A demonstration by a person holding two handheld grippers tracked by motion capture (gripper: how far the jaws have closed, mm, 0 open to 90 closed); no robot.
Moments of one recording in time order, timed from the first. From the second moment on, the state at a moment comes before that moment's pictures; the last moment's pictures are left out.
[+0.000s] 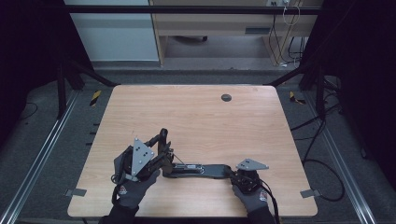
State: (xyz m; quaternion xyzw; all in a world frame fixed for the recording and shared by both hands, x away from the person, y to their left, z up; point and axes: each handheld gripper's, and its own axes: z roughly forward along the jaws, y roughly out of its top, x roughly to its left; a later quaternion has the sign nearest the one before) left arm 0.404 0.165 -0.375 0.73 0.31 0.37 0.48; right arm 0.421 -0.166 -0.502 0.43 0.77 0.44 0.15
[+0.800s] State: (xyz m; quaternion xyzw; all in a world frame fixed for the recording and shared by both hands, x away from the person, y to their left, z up) left arm 0.400 0.234 -0.395 0.67 0.41 0.34 0.51; right arm 0.421 -0.167 -0.502 0.44 0.77 0.44 0.15
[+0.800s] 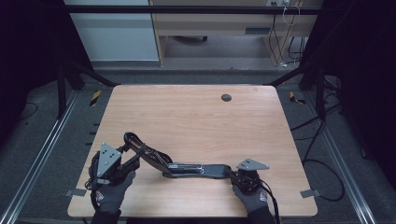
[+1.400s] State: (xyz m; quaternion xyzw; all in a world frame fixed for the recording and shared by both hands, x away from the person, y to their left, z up) left arm 0.394 0.250 -0.406 0.66 0.42 0.34 0.52; right arm 0.421 -0.167 -0.502 0.43 0.77 0.44 0.14
